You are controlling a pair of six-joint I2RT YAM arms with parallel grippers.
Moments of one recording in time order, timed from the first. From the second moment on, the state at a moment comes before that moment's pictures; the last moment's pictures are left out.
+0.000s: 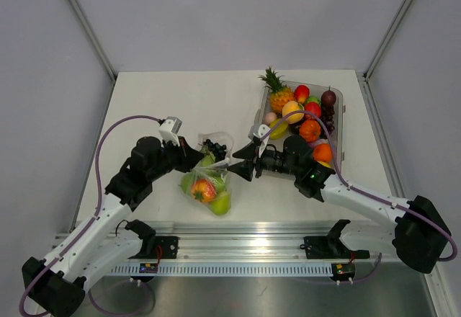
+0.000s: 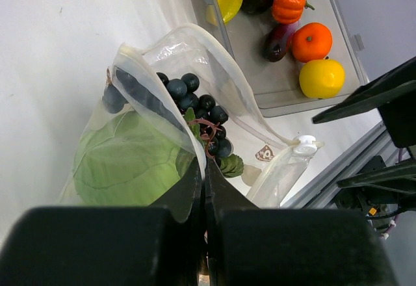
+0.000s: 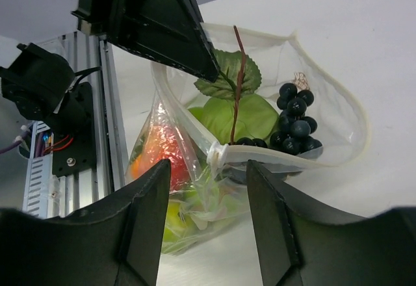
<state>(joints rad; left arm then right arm) -0.51 0.77 0.66 -0.25 0.22 -0.45 0.79 1.14 0.66 0.40 -0.49 0.06</state>
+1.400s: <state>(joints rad) -0.51 0.79 1.03 -0.57 0.18 -0.31 0.84 1.30 0.71 0.54 -0.57 -0.22</state>
